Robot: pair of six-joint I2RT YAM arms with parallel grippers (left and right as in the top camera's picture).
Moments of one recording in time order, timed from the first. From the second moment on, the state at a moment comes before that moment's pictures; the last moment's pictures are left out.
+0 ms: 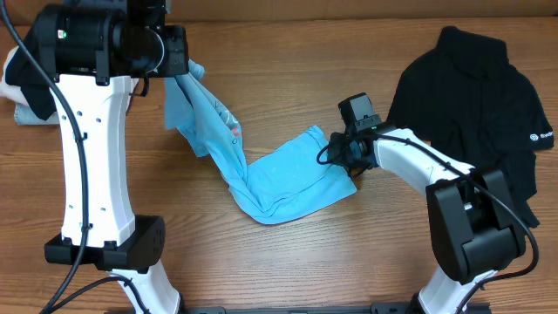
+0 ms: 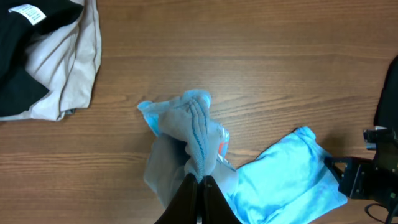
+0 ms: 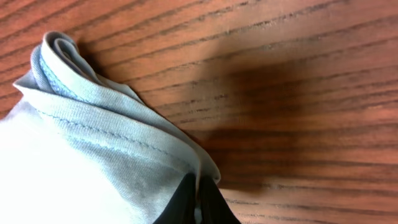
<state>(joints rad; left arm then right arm) -0.11 1.94 2.57 -1.64 0.02 -0.15 0.34 1.88 1.12 -0.51 -0.09 0.51</state>
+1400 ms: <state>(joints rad) 0.22 1.67 2.65 -1.67 0.01 -0.20 -0.10 1.50 2.41 -1.64 -0.15 0.35</state>
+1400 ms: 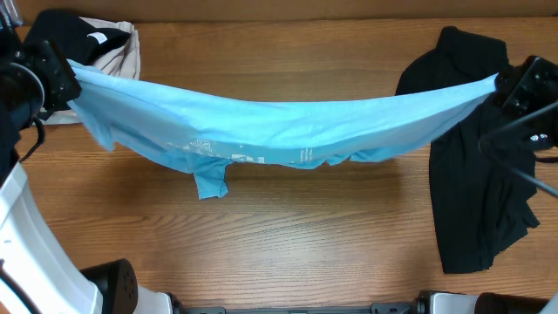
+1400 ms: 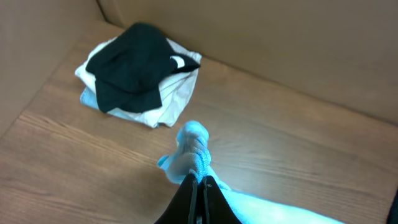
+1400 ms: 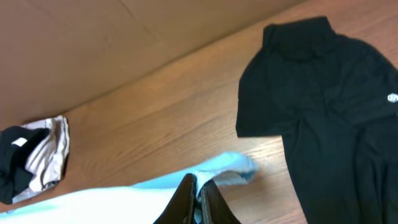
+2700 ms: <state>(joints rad) 0.22 1.59 2.74 -1.49 -0.09 -0.20 -0.10 1.41 2.38 -1.34 -0.04 0.30</state>
